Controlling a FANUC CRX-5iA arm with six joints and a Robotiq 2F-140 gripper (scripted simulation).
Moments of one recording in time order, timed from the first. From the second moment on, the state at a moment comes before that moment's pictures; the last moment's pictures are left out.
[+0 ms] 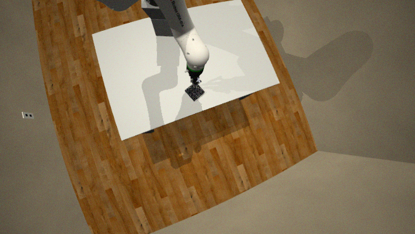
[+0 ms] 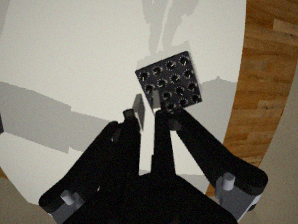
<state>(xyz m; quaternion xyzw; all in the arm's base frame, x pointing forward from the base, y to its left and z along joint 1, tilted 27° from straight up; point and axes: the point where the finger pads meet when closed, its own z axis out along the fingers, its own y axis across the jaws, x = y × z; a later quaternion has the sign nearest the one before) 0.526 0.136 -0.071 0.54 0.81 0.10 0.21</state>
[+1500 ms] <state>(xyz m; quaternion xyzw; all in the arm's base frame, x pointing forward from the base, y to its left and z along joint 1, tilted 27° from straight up) 0.542 0.133 -0.105 0.54 0.81 0.09 0.21</state>
